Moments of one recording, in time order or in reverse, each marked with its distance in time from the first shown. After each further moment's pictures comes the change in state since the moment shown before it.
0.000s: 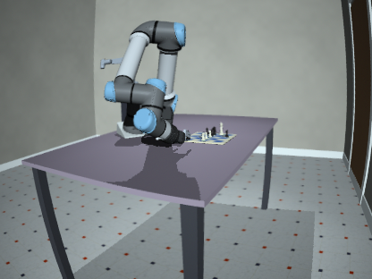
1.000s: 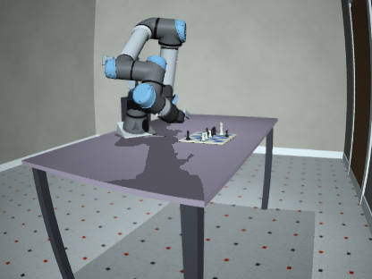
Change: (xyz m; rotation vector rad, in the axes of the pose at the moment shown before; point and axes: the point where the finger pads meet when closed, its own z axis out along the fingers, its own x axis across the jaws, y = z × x) arm 0.003 -0.074 -0.033 -0.012 0.003 -0.005
